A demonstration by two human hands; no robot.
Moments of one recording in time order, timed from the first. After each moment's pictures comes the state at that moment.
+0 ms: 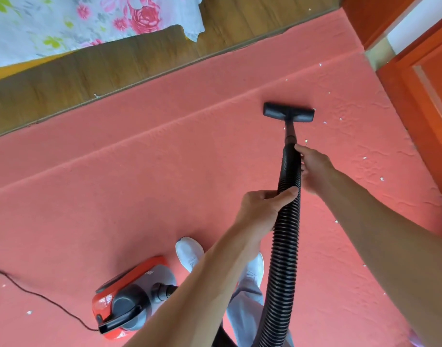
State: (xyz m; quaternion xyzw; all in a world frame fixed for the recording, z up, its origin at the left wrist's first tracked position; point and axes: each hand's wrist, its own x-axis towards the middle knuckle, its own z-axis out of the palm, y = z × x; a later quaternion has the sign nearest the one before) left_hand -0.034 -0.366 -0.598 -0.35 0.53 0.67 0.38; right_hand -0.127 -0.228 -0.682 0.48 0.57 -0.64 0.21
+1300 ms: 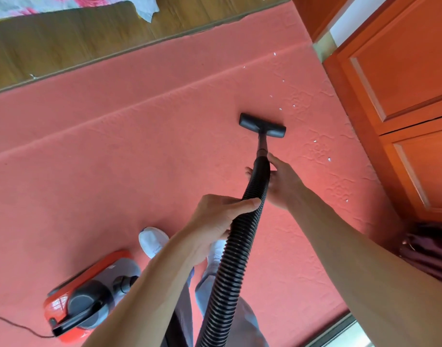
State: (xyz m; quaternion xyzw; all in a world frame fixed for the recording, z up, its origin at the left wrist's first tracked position) left_hand 0.017 -0.370 -0.585 -0.29 0.57 0.62 0.45; right_hand -0.040 -0.196 -0.672 0.50 0.40 -0.72 0.24
